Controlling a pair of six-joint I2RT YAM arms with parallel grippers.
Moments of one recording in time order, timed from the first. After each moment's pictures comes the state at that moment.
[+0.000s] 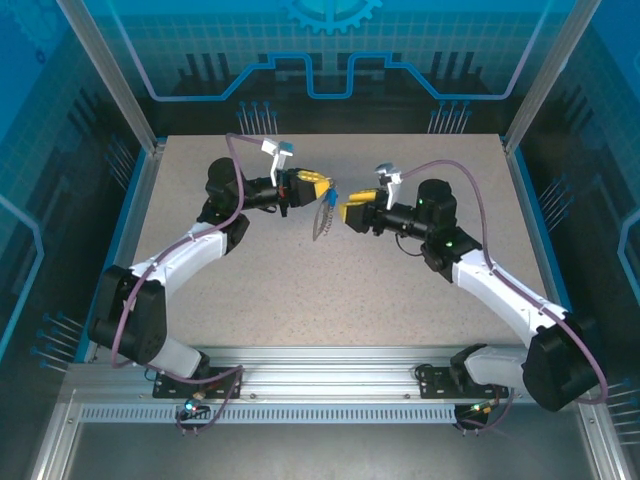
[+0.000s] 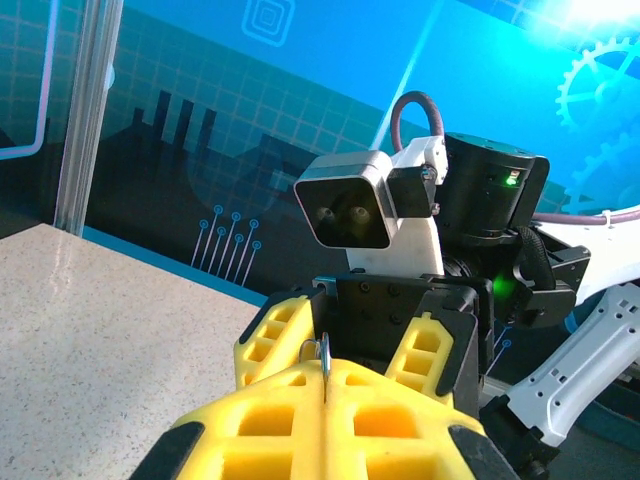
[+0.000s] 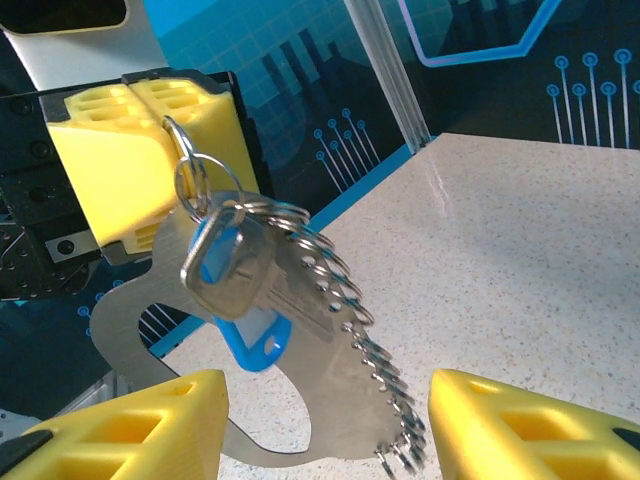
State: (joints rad) left arm -0.33 1.50 1.01 0.71 1.04 -0.54; right arm 0.45 1.24 0.87 0.21 -0.61 0.37
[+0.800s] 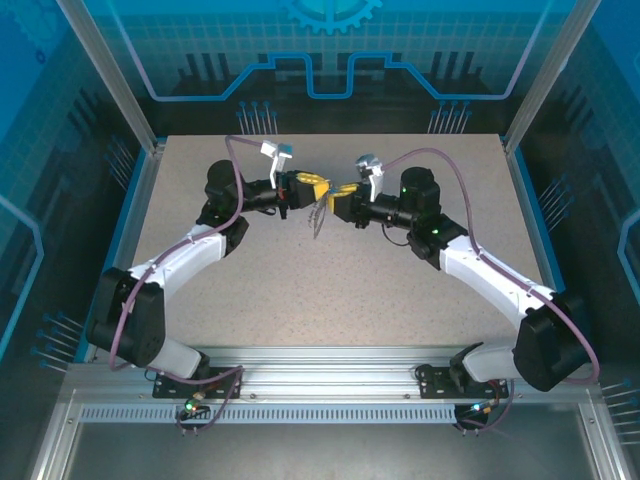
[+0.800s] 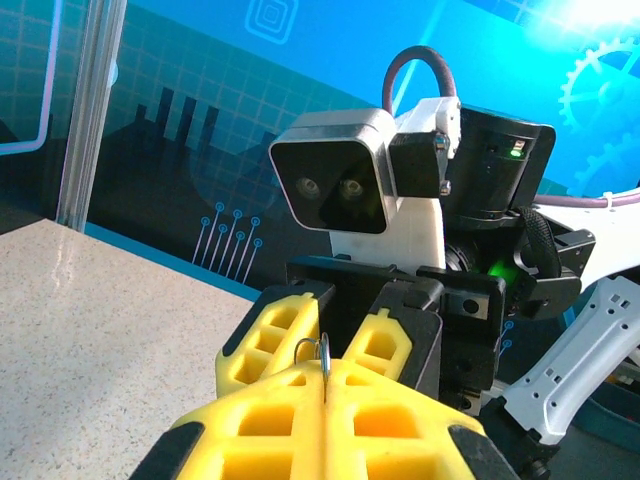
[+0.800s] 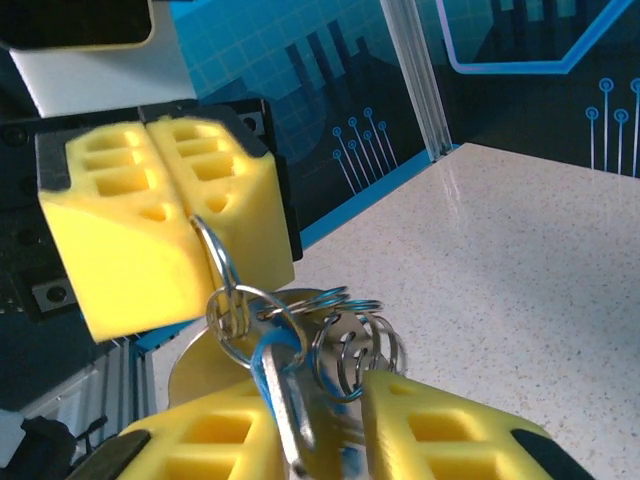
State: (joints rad) left arm -0.33 1.48 0.99 0.71 1.03 -0.54; right arm 0.50 1.35 0.99 0.19 -0.61 0.29
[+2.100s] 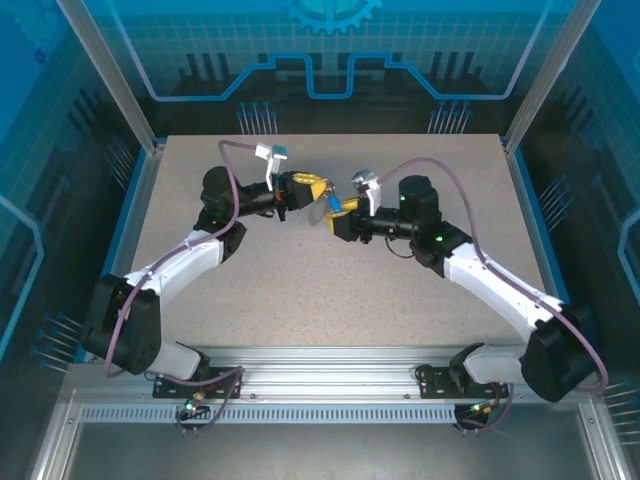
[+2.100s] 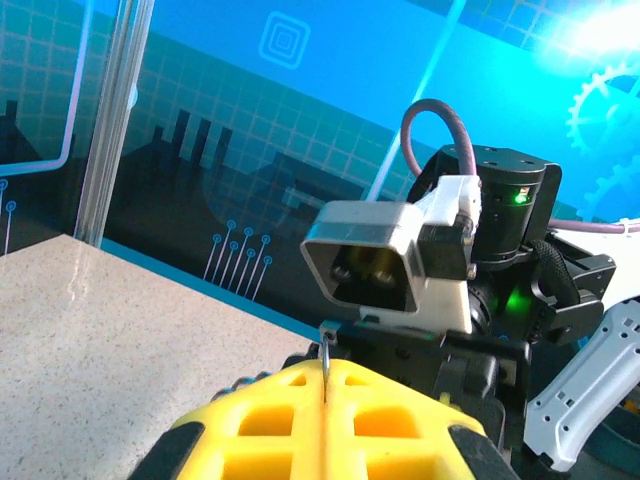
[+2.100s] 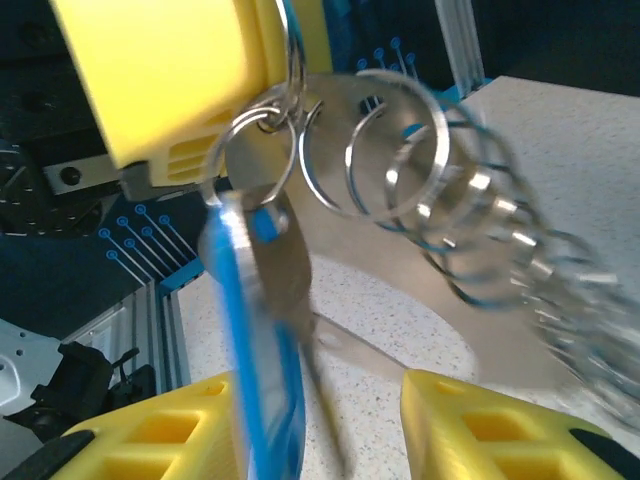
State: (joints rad) left arm -0.34 1.44 0.94 0.77 0.96 -0.58; right arm 0.52 1.26 0.95 0.03 -0.65 0.24
